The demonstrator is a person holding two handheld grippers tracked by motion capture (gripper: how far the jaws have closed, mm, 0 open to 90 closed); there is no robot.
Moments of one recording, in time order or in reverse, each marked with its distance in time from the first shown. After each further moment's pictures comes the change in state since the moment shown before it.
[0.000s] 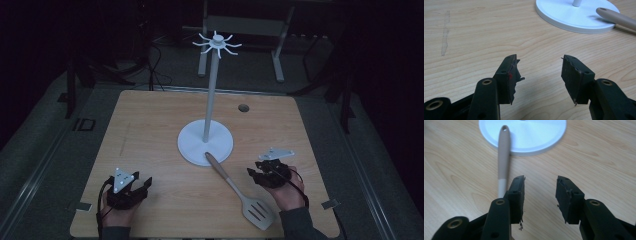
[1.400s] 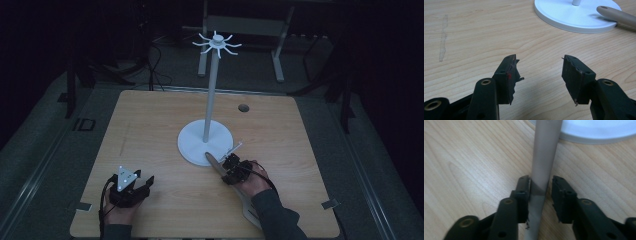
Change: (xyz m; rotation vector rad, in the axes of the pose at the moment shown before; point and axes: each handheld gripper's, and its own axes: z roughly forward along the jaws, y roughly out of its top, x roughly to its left) left arm -0.002 0.004 0.006 0.005 0.007 0.032; right arm 0.041 0.031 0.101 0.364 0.149 -0.131
